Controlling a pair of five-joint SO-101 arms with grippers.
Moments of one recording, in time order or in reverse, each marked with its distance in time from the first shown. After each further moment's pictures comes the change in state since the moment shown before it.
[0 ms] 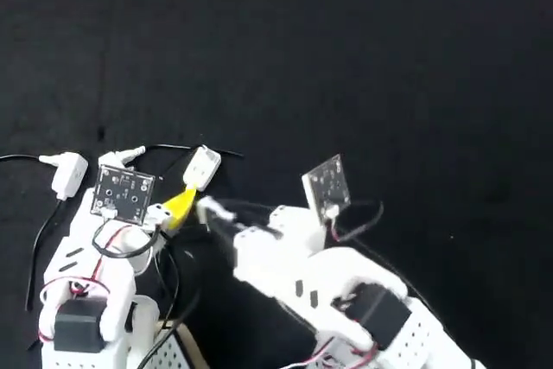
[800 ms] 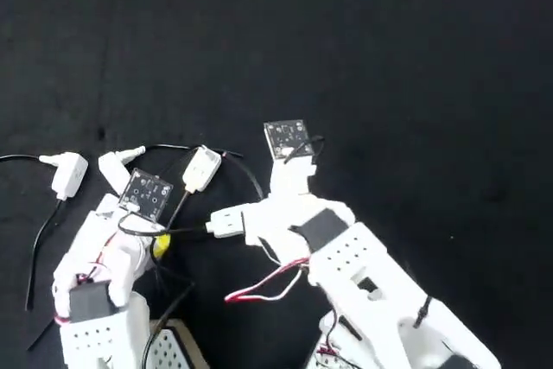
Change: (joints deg) left arm -14.6 0.2 22.2 1.1 -21.9; right arm 12.3 45.1 -7.6 1.1 1.7
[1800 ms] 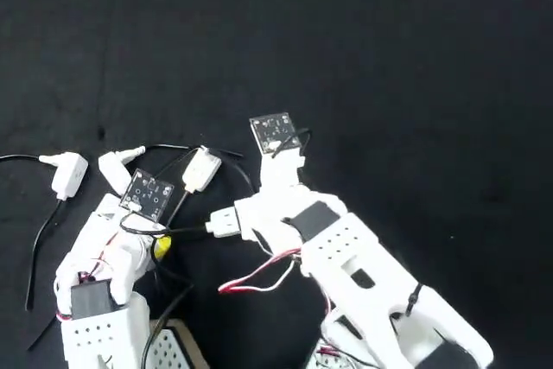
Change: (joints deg) left arm 0.2 0.1 1.1 -1.7 0.0; right arm 0.2 6.1 -2.0 -4.7 5.9
